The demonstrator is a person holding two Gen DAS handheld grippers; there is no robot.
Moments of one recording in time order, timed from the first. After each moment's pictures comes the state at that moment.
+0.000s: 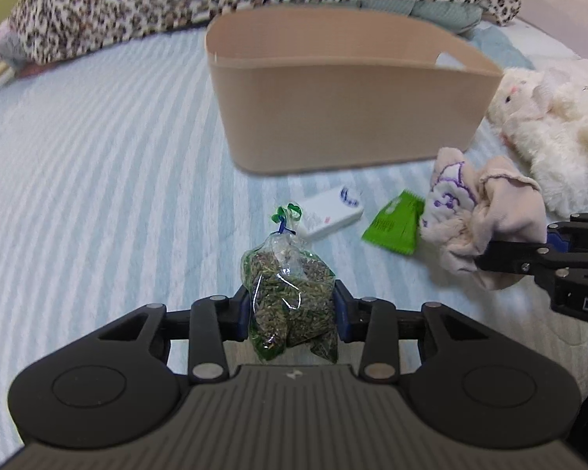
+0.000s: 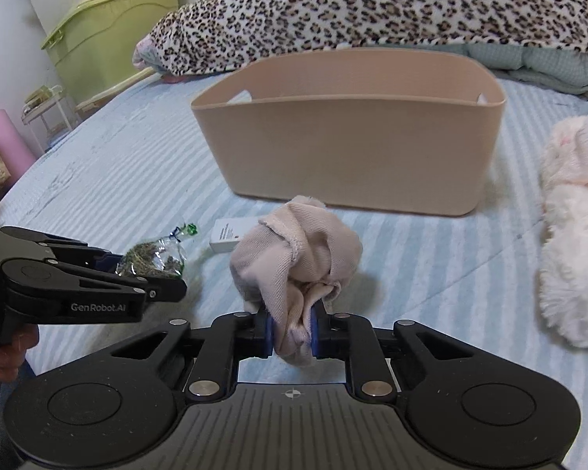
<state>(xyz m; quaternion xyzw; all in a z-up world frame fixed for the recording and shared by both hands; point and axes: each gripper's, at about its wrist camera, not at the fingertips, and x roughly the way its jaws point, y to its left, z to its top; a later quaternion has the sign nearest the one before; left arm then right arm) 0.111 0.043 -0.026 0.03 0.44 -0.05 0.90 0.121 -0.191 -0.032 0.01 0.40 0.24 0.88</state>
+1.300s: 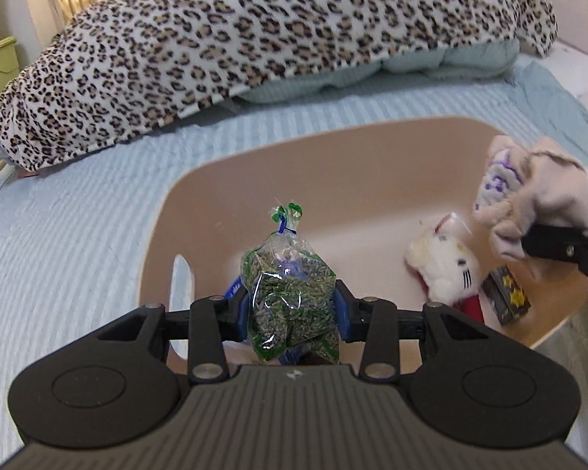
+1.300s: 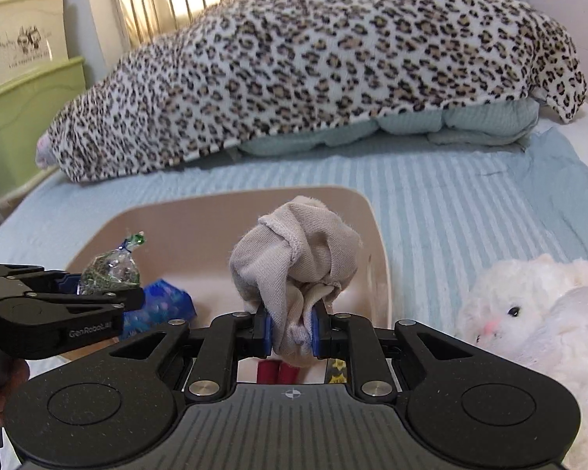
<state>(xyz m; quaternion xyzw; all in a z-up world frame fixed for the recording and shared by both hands) 0.293 -0.012 -0.004 0.10 0.39 -0.01 0.91 0.297 -0.228 0.000 0.06 0.36 0.12 0.92</state>
